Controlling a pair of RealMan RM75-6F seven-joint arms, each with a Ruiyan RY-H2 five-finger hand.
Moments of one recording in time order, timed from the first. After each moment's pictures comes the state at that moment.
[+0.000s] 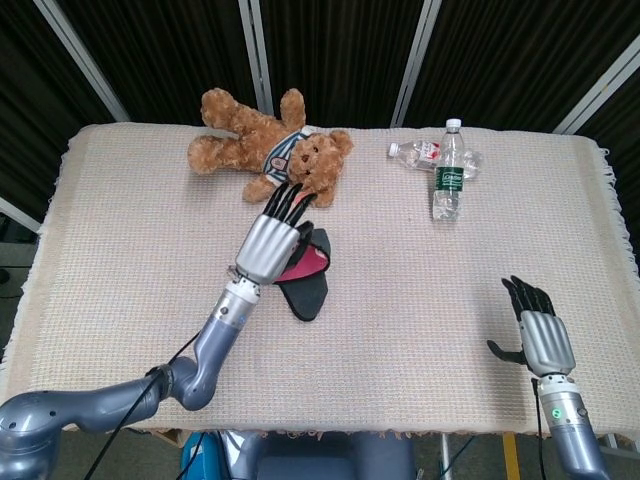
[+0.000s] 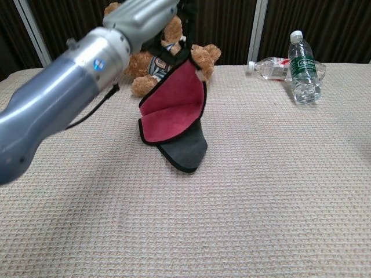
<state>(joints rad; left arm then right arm) -0.90 -1.84 -0.48 -1.29 1.38 1.10 0.48 0.22 -1.24 0.12 -1.68 -1.27 1.22 -0.07</state>
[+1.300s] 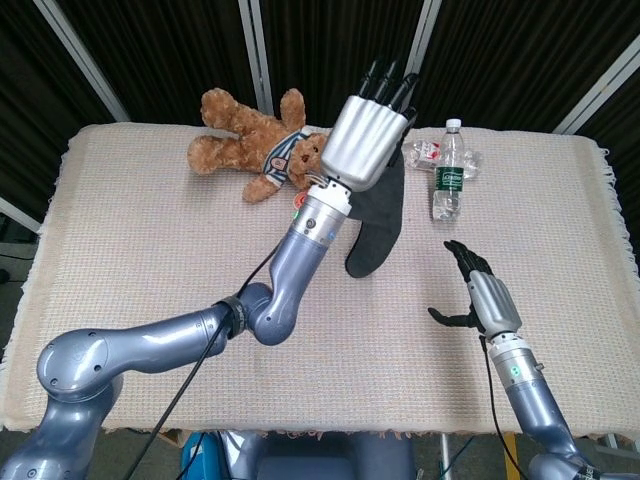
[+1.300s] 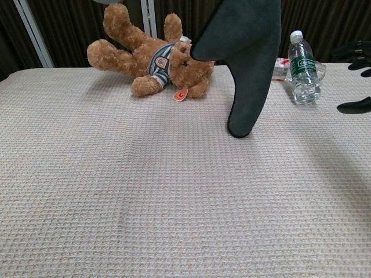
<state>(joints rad) -1.44 -1.72 -0.76 -1.15 0.98 0.97 0.75 0.41 -1.17 0.29 -1.96 -1.02 1.07 -0.03</state>
